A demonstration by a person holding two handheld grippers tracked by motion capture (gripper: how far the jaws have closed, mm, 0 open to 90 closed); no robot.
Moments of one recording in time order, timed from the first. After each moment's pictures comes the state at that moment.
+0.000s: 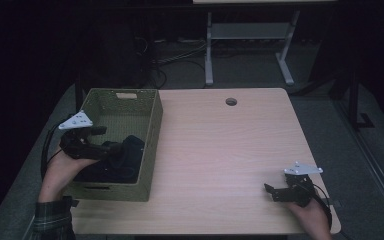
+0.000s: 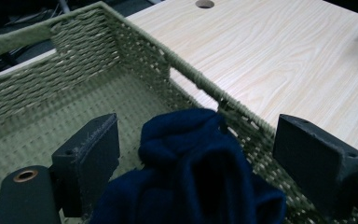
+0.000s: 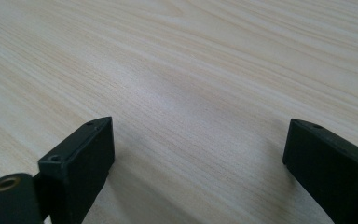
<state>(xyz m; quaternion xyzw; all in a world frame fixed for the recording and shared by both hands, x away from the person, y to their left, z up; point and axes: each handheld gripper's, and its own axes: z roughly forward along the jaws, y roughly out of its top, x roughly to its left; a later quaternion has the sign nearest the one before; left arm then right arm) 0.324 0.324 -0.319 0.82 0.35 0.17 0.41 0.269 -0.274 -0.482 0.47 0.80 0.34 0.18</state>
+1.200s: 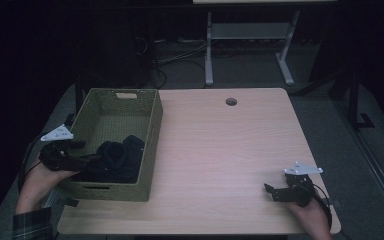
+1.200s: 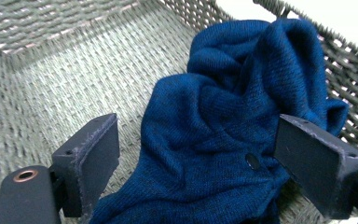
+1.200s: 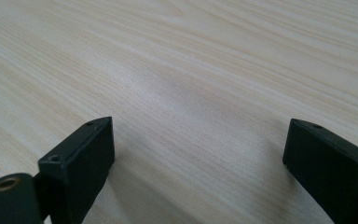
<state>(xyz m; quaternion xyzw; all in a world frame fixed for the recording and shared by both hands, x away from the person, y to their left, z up) 0.316 0.376 -0.352 0.84 0.39 0.16 0.34 0.269 -0.274 -0.482 0.47 0.80 0.34 0.18</state>
